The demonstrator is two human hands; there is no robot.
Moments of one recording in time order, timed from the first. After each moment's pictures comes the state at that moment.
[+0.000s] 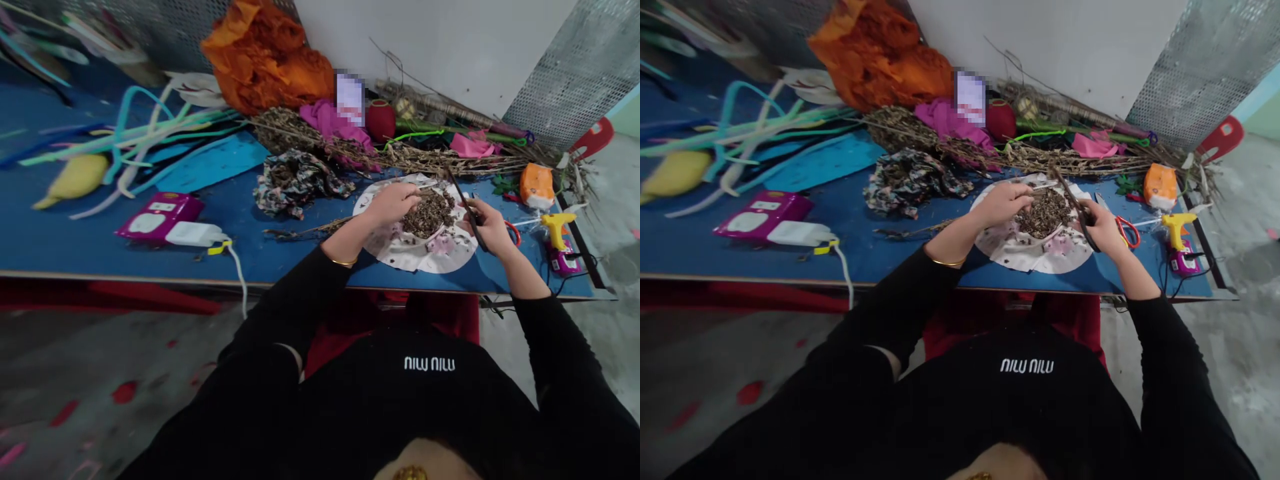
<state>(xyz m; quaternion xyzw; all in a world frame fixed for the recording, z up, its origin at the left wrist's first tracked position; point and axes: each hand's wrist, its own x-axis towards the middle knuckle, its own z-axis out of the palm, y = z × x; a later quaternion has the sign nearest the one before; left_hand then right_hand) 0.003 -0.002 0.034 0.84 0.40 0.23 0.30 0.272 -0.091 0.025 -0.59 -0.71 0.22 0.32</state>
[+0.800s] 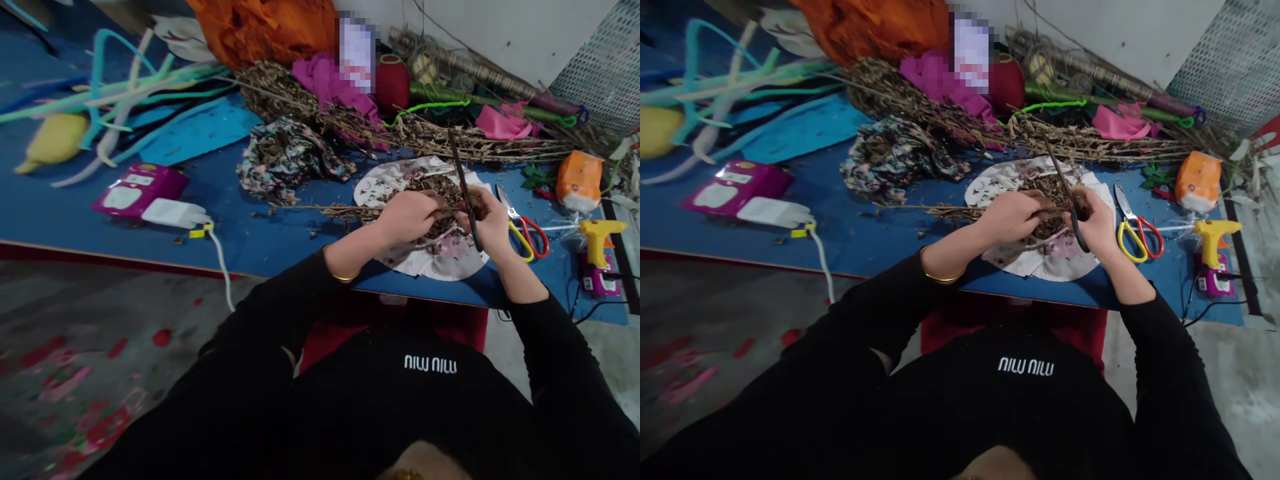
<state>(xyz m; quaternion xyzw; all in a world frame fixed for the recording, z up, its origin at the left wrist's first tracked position) 0.020 -0.031 0.027 0.90 0.39 0.11 0.16 0.230 -0.063 -0.001 -0.55 -0.64 0.33 0.43</state>
